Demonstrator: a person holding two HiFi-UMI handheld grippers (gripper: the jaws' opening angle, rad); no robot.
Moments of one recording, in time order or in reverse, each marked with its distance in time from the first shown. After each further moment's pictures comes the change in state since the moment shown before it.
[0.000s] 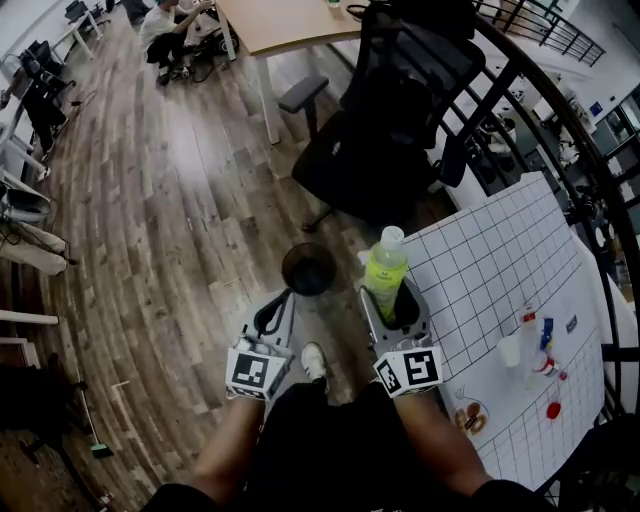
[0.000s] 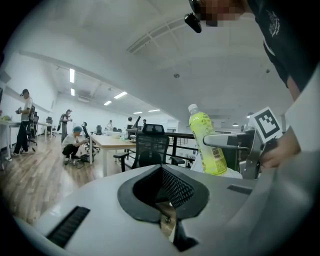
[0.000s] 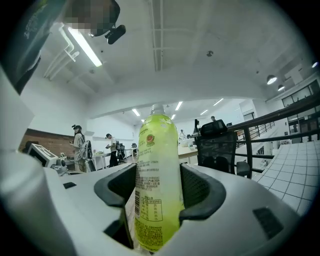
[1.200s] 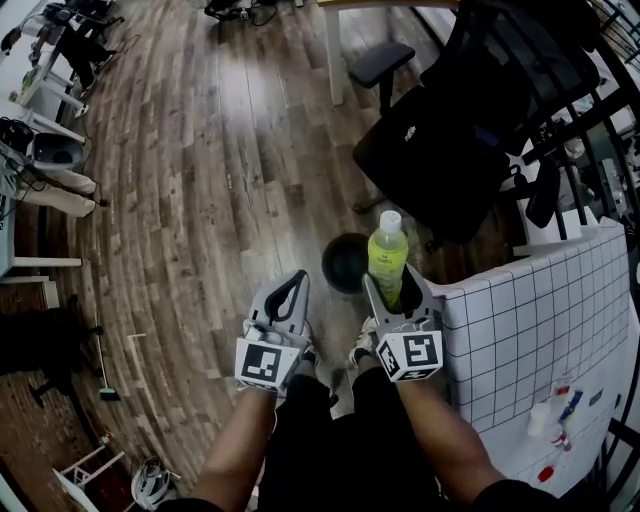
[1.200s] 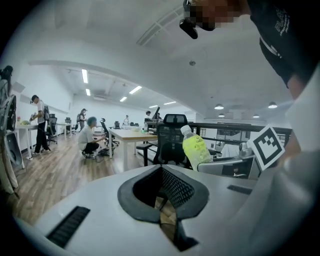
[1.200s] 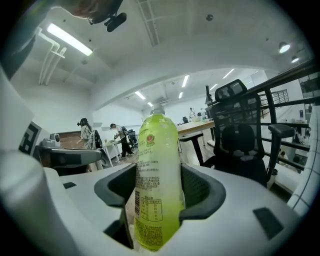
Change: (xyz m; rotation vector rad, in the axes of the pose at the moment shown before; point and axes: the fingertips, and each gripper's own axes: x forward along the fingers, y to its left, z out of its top) left arm 0.079 0.129 -0.036 -0.054 0.068 0.219; right arm 0.180 0.006 -0.138 0.094 0.222 0.158
